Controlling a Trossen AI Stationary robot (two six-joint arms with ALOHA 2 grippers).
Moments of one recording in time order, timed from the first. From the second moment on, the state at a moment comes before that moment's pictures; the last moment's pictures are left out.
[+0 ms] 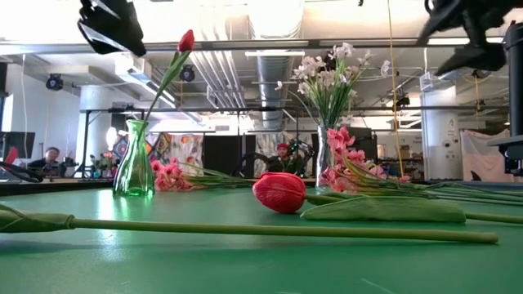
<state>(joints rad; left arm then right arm) -0.49 1.30 1.00 -0.57 -0.22 -0.68 -0.18 0.64 0.83 -0.95 0.00 0.89</state>
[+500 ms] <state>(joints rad) -0.58 1.30 1.00 -0.63 -0.17 -0.83 0.01 0.72 0.83 -1.11 -0.01 1.04</state>
